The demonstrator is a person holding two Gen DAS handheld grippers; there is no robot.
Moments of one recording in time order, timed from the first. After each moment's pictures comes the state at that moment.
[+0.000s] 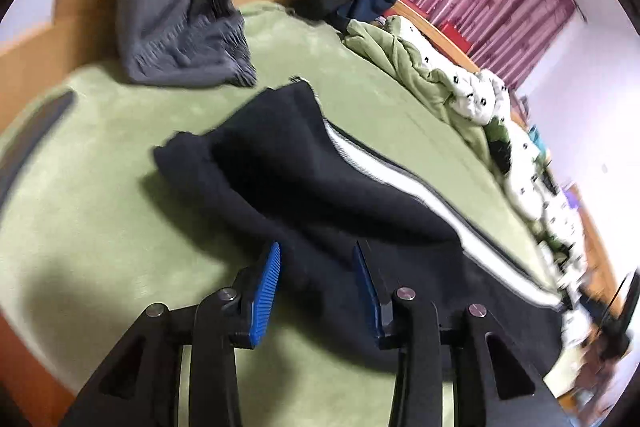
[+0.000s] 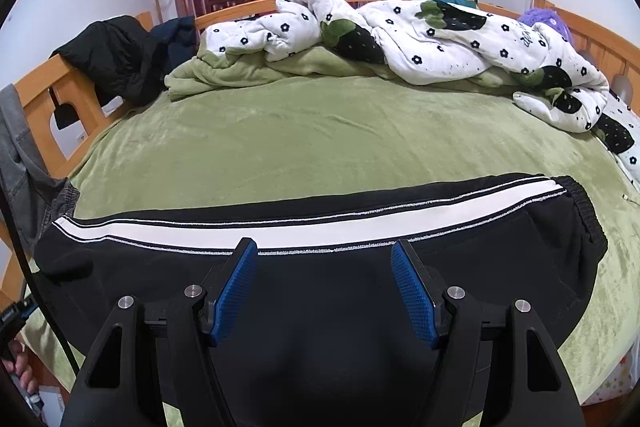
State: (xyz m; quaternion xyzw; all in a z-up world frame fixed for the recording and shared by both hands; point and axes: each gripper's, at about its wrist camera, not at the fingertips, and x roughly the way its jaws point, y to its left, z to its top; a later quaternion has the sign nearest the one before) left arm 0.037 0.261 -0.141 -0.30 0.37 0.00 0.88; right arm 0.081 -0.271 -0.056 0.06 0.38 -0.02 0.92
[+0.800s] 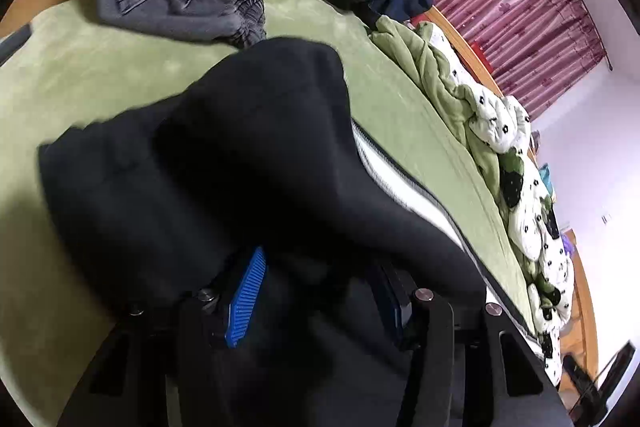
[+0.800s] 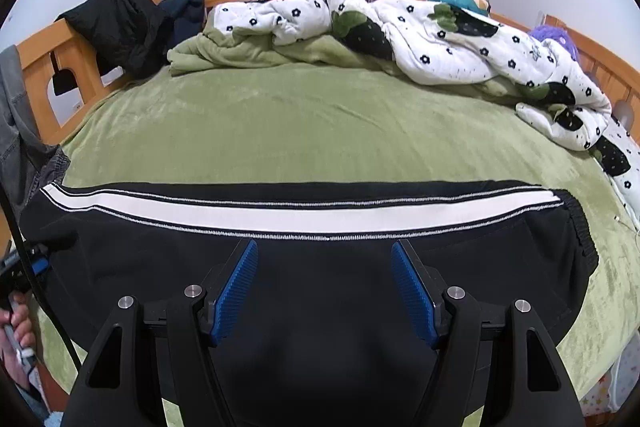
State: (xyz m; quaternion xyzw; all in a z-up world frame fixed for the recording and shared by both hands) left arm 0.096 0.259 -0.184 -0.37 0.37 0.05 0.85; right arm 0.083 -0.259 -0.069 0.01 0.40 -0.02 0.91
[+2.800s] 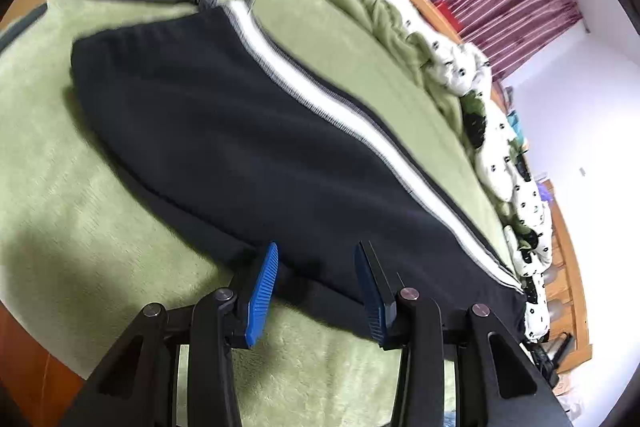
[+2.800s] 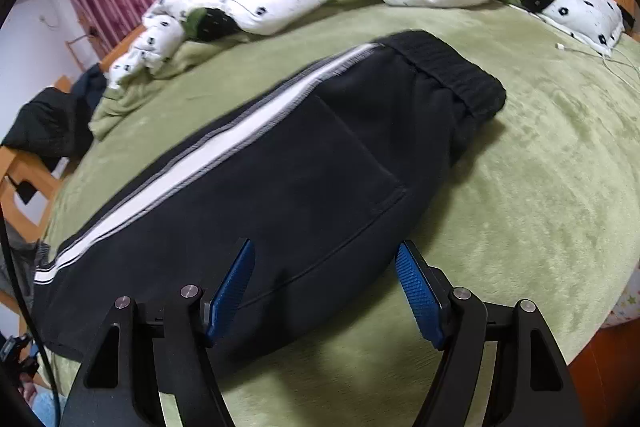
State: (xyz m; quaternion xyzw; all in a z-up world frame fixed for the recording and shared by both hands) left arm 0.005 0.196 -0.155 -0.35 0.42 -0.03 0.84; right arm 0.000 -0.481 -0.141 0.20 0.40 -0.09 0.89
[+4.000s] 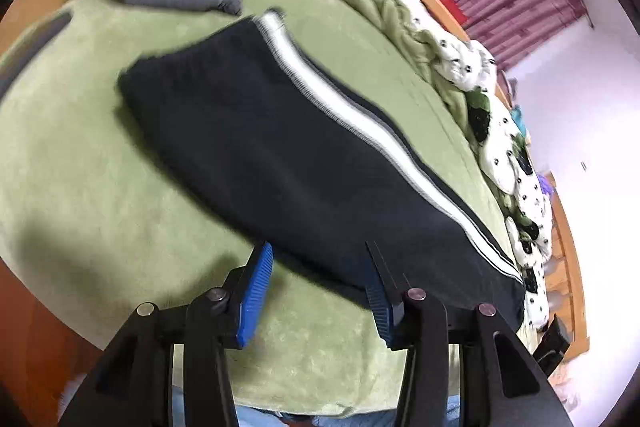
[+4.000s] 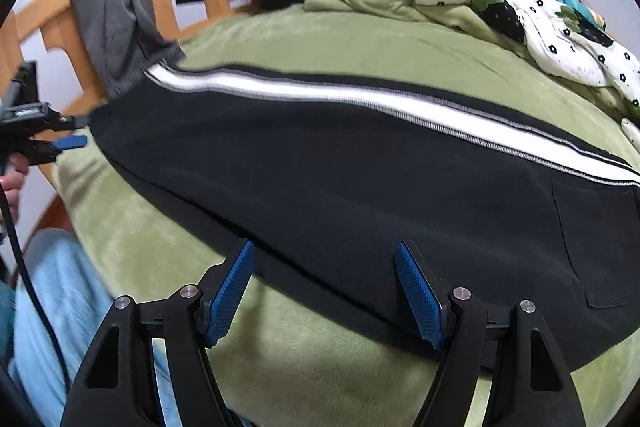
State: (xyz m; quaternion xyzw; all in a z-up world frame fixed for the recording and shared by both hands) left arm -0.016 0.233 -0.149 -0.34 0.43 -0.03 0.83; right arm -0.003 -0.184 -0.157 -0.06 0.44 0.18 0.88
